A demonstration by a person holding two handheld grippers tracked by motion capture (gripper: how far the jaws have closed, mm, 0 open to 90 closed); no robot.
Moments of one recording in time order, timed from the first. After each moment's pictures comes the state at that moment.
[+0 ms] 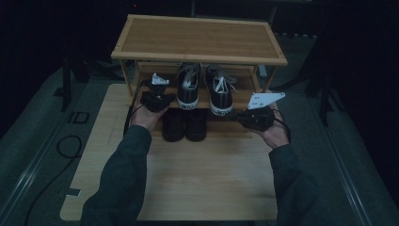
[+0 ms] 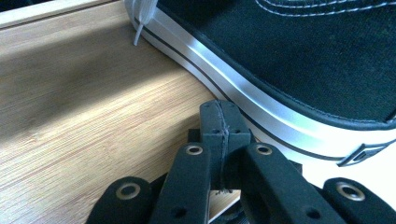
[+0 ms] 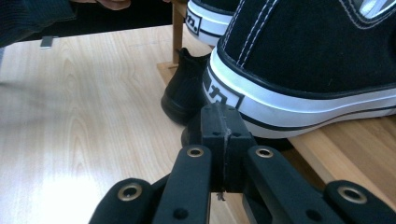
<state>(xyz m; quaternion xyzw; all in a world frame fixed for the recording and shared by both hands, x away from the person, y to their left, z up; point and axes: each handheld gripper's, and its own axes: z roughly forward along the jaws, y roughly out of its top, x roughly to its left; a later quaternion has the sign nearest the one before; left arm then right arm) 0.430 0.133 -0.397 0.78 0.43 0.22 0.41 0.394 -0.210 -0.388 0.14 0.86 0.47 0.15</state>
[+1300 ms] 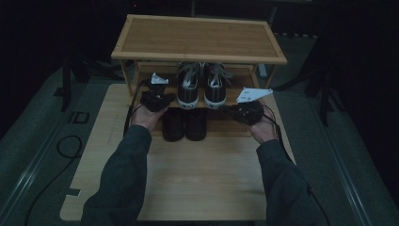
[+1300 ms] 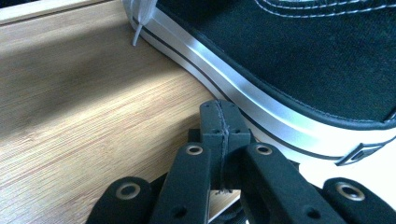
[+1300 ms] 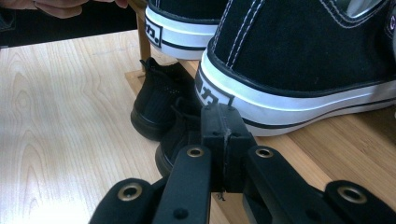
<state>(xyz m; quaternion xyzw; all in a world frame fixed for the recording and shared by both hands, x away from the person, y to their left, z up) 0.431 0.133 -0.398 0.77 0.43 0.22 0.41 0.414 -0.184 -0.395 0.18 0.84 0.47 0.19</state>
